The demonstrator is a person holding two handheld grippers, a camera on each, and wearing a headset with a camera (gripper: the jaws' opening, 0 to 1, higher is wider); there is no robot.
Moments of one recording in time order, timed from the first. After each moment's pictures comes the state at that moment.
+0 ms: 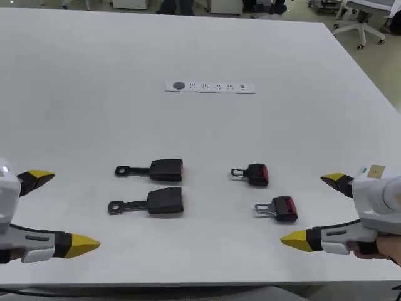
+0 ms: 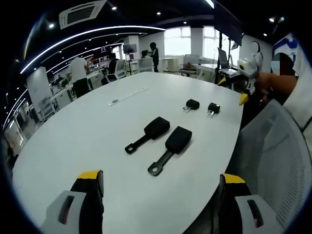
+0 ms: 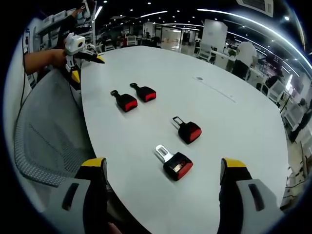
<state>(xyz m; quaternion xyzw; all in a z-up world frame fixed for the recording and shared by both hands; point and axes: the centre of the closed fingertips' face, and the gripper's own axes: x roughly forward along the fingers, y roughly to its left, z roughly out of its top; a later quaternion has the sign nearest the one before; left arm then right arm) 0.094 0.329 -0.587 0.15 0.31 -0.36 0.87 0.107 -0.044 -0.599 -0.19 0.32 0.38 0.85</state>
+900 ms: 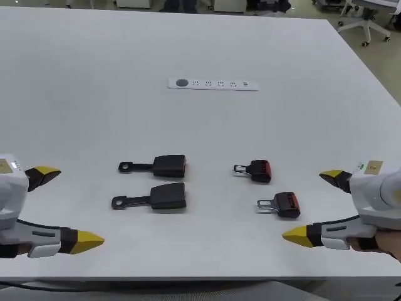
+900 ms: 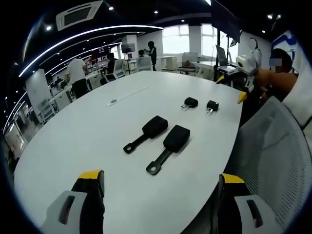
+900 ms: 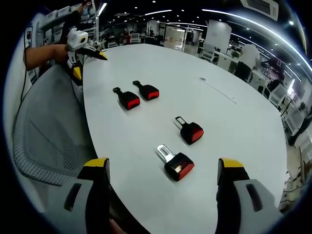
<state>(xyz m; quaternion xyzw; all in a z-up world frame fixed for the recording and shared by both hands) 0.090 0.327 -0.588 0.16 0.31 -0.36 0.86 0.104 -0.039 -0.599 -0.20 0.31 0.39 0.84</state>
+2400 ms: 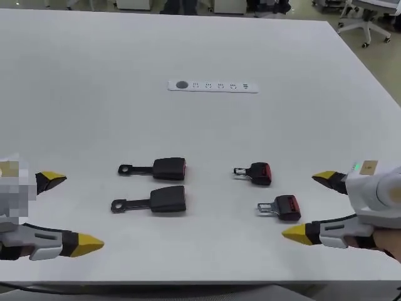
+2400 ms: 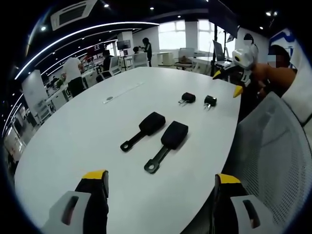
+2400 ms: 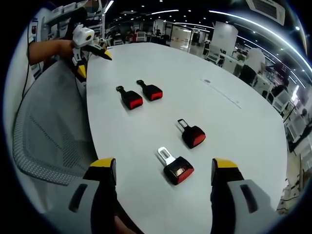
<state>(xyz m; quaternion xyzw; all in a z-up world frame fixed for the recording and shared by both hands) 0.093 0.323 -0.596 0.17 0.33 -0.37 0.85 0.111 -0.036 -0.602 -0.22 0.31 0.41 0.83</state>
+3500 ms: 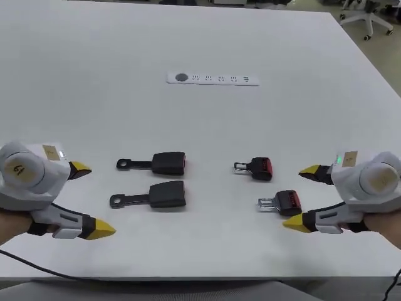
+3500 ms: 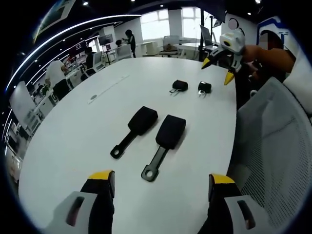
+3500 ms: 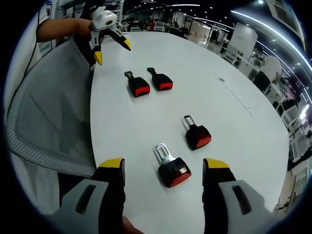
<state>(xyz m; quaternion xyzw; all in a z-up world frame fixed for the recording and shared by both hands) 0.116 0.298 -0.621 0.23 0.36 -0.41 0.80 0.125 -0.031 -0.624 -0.29 0.32 0.46 0.78</state>
